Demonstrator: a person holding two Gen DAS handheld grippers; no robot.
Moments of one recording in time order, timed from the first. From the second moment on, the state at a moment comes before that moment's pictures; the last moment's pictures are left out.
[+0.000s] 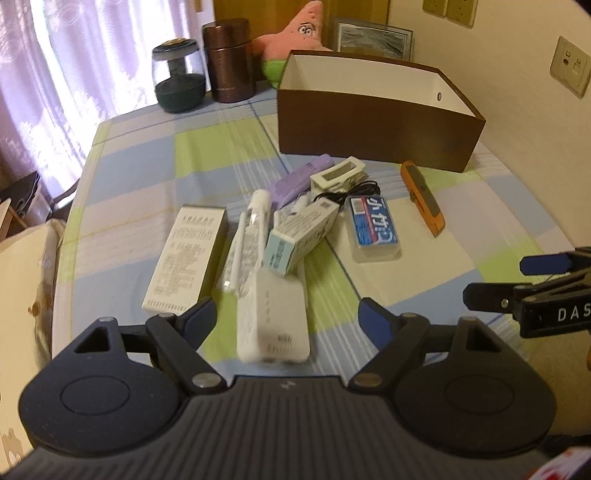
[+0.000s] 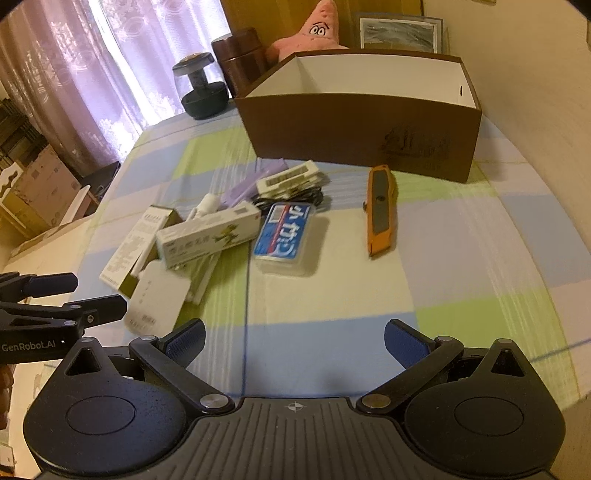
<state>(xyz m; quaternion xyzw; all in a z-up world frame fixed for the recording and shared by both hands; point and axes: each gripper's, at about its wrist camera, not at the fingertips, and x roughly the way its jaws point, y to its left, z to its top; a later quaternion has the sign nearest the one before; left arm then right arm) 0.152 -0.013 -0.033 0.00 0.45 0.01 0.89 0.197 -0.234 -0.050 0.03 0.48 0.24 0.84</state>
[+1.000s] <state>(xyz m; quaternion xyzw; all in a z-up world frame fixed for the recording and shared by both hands) 0.273 -0.040 -0.083 0.12 0.51 -0.01 0.85 0.300 -0.270 -0.088 0.02 0.51 0.25 0.82</state>
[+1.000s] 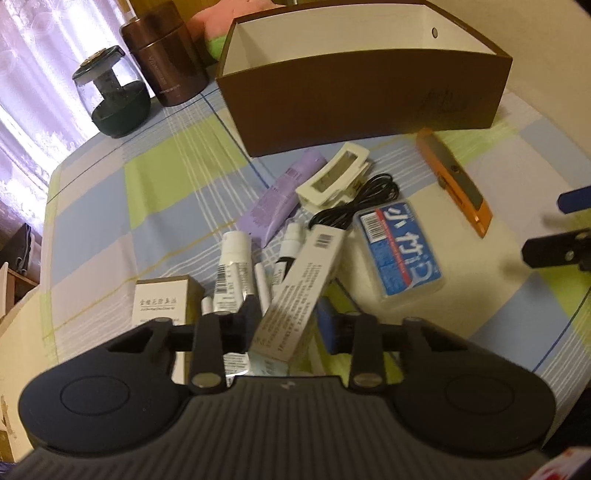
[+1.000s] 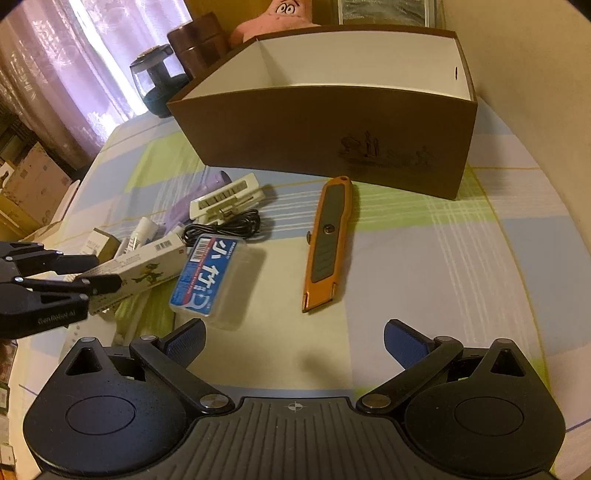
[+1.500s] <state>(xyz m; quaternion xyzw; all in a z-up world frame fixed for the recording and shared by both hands) 0.255 -0.060 -0.091 0.02 0.52 0.04 0.85 0.315 -0.275 -0.101 0.00 0.53 0.29 0.80</state>
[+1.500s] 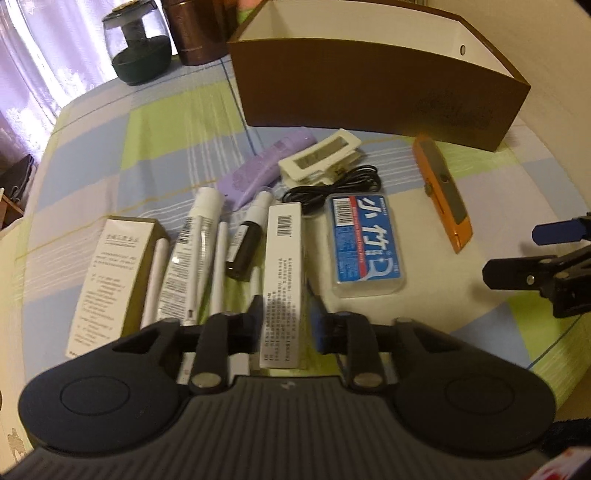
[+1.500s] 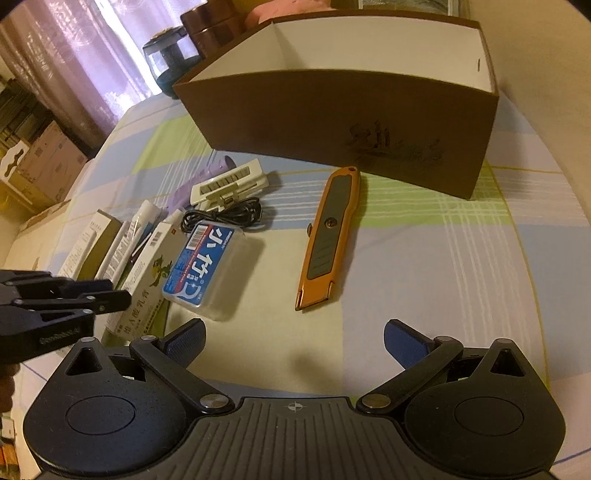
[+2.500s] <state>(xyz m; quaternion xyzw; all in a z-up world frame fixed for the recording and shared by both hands) 0.301 -0.053 -0.127 0.04 0.55 -0.04 0.83 0.289 -0.264 -0.099 0.03 0.52 0.20 0.83</state>
